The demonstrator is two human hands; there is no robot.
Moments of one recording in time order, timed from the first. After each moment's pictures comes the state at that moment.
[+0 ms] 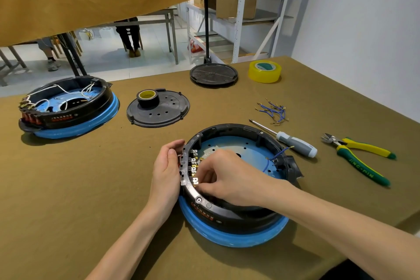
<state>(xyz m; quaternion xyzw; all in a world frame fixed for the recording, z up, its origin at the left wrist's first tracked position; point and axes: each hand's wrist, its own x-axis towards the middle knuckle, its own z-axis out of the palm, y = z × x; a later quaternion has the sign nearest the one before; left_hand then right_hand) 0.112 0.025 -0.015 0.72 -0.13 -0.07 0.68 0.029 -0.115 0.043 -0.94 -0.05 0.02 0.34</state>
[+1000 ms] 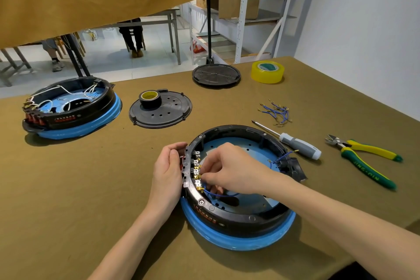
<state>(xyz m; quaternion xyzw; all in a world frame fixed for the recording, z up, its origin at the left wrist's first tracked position) 0.116 0.025 -0.013 0.74 -0.14 -0.06 0.66 0.042 -0.126 0.046 -0.91 0.04 0.06 0.40</state>
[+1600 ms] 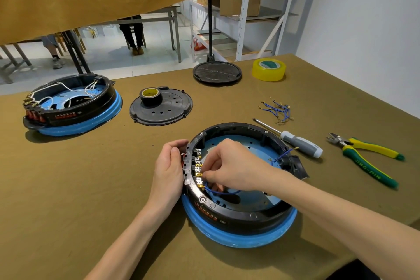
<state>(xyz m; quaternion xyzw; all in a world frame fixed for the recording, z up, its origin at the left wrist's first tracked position) 0.116 0.026 -0.014 0.74 -0.14 -0.05 0.66 0.045 -0.126 0.046 -0.93 0.04 0.05 0.37</state>
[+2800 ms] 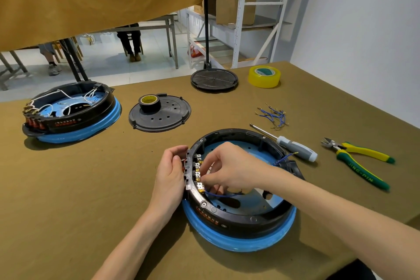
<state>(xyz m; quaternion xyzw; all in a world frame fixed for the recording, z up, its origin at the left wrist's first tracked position) 0.114 0.027 -0.012 0.74 -0.15 -0.08 0.65 0.045 -0.131 0.053 -0.91 0.04 0.08 0.41</state>
